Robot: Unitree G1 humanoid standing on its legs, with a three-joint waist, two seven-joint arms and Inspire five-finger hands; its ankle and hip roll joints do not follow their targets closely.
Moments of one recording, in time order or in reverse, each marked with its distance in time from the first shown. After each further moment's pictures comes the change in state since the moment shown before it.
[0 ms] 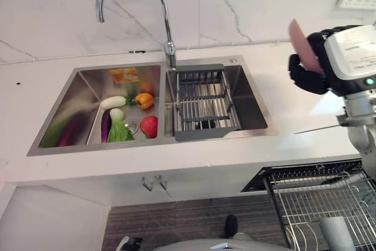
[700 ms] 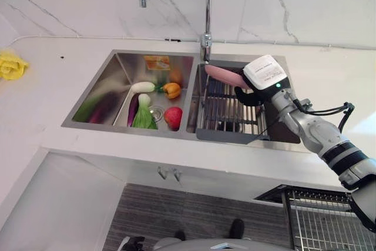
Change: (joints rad) left arm 0.000 -0.004 -0.008 0.020 -0.120 -0.034 -0.016; right arm -0.565 0.165 0.714 0.445 -0.070 -0.019 0.129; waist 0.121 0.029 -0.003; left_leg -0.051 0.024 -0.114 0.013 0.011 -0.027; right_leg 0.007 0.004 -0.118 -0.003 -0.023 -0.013
